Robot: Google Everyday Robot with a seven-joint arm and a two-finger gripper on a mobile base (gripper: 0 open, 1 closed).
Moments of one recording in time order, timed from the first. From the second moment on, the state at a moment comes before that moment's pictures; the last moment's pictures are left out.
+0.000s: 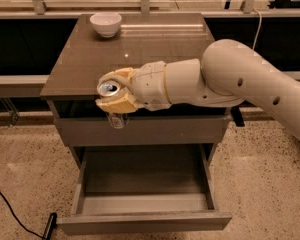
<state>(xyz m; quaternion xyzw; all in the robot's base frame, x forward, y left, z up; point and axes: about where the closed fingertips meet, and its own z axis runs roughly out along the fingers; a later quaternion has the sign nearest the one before) 0.509 0.087 0.911 -0.60 0.55 0.29 0.51</state>
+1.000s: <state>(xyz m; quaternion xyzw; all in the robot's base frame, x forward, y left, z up) 0.506 0.009 0.750 -0.53 0.54 0.40 0.52</state>
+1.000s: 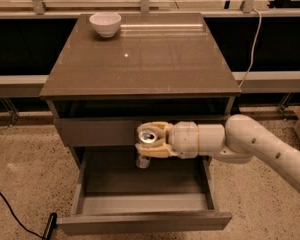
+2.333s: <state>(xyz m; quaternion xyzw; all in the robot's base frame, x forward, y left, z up) 0.504 -0.025 0.559 -0.48 0.59 0.41 0.50</state>
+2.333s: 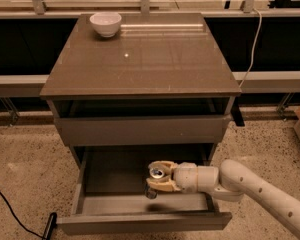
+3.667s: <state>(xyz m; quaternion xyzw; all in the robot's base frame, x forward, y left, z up) 0.496 -0.020 0.479 -0.53 0.59 0.38 0.48</state>
